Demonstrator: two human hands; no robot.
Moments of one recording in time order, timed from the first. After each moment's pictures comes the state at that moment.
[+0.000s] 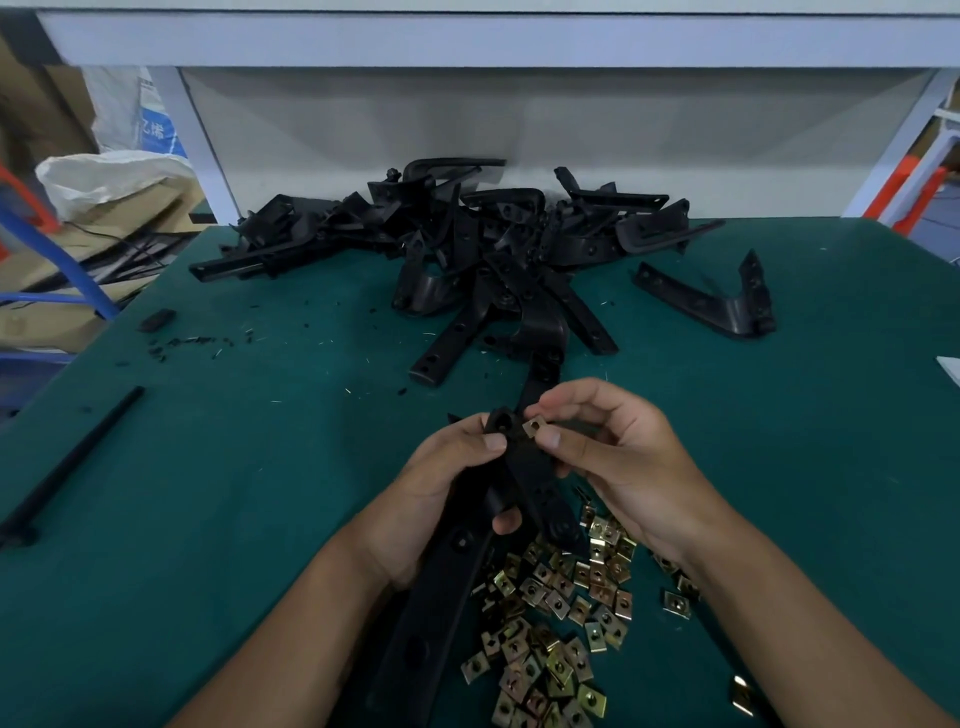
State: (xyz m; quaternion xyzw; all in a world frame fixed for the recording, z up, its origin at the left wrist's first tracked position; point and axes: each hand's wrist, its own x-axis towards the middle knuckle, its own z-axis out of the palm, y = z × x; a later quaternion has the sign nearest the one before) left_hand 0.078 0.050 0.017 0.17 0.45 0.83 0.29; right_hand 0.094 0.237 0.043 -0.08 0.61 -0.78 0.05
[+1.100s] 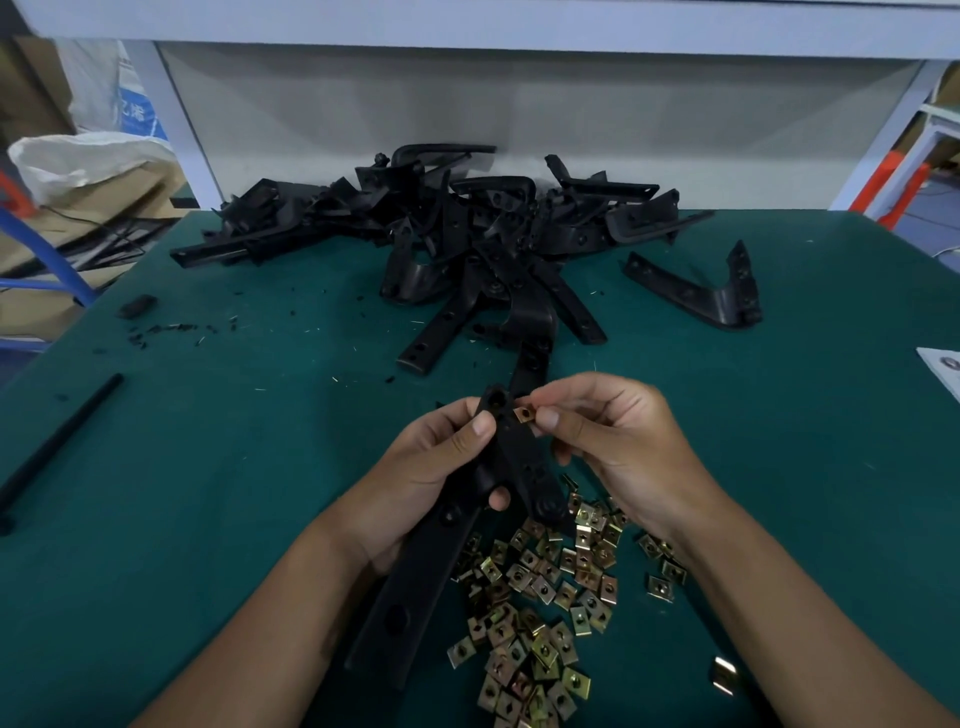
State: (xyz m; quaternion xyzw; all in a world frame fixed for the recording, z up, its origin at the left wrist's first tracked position) left_hand 0.074 0.046 0.014 0.17 0.50 0.80 0.27; right_hand 0.093 0.243 0.043 -0.10 0.64 -0.76 0.03
